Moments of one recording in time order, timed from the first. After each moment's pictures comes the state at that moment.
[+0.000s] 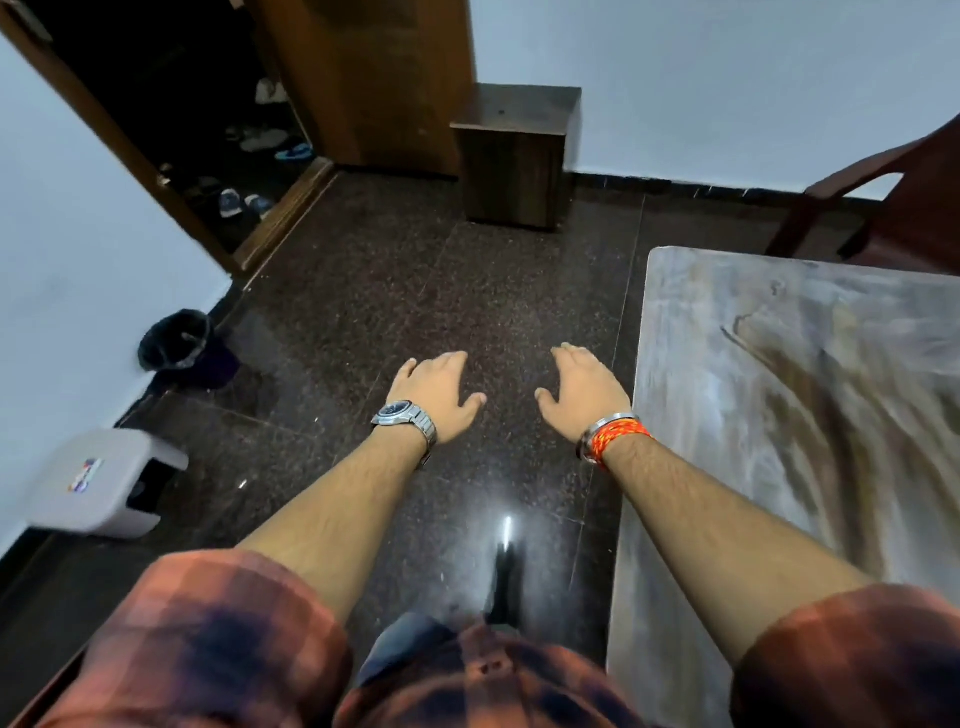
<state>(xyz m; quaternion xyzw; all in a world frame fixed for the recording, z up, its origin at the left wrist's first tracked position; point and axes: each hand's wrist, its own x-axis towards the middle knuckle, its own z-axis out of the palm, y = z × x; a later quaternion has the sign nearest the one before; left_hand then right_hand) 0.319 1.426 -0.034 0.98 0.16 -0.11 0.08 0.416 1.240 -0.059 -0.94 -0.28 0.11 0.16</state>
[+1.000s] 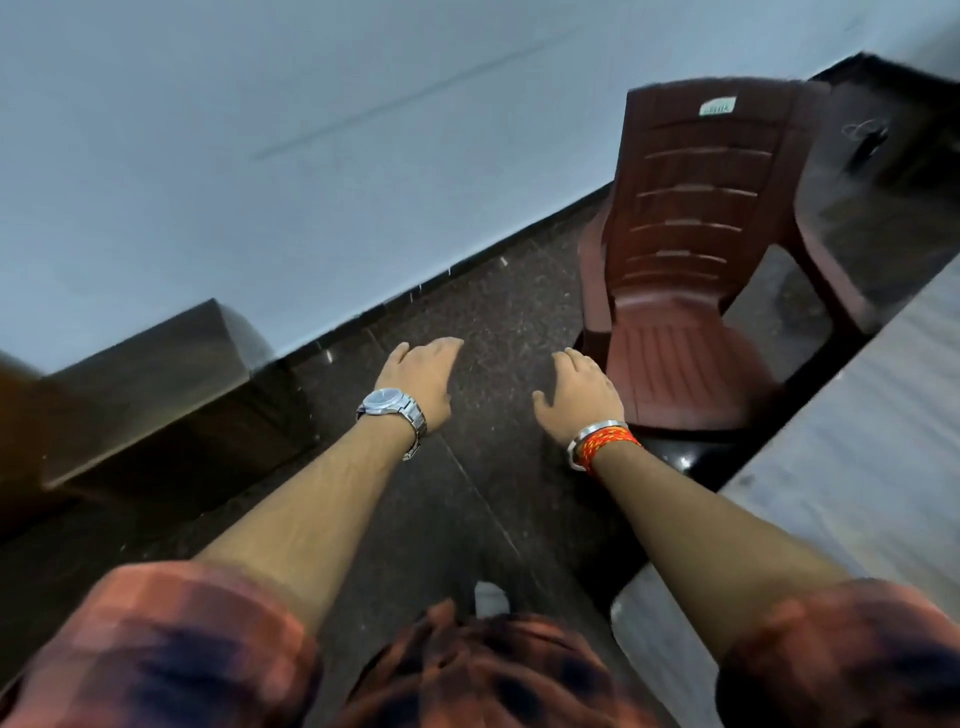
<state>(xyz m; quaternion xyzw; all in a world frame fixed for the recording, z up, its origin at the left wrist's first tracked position) 1.132 1.409 -0.010 0.95 -0.30 -0.09 0.03 1.035 1.224 -0.057 -0.96 0.21 0.01 0.18</state>
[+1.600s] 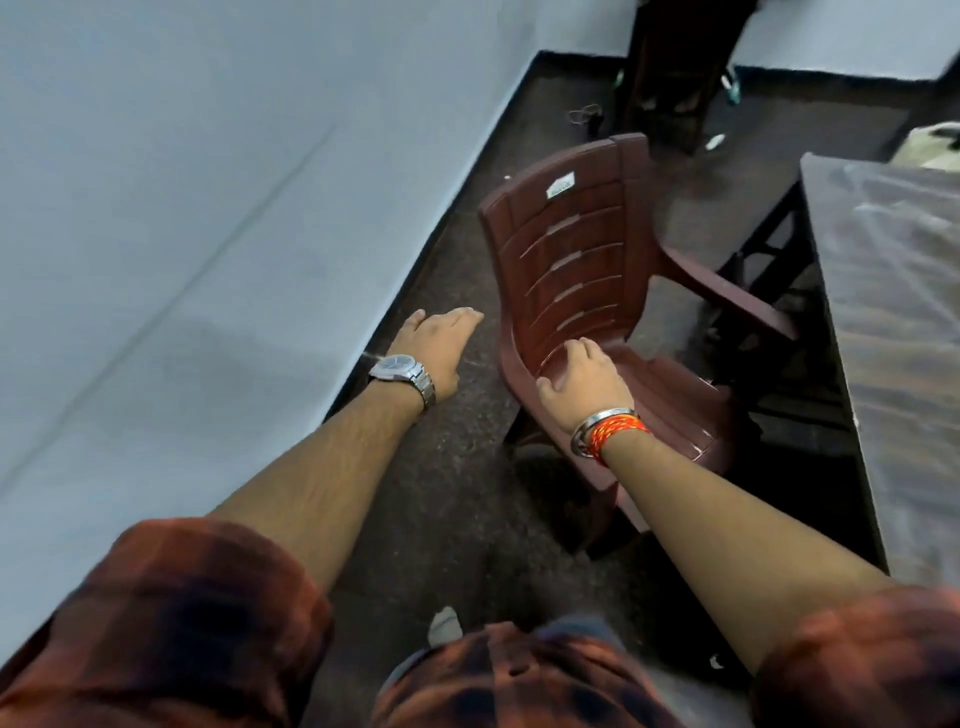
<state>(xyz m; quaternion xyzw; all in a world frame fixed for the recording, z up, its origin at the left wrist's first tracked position) 1.521 1.123 0.018 0.77 -0.64 -0.06 -0.01 1.327 1.059 -0.023 -0.81 0.54 -0.07 0.21</state>
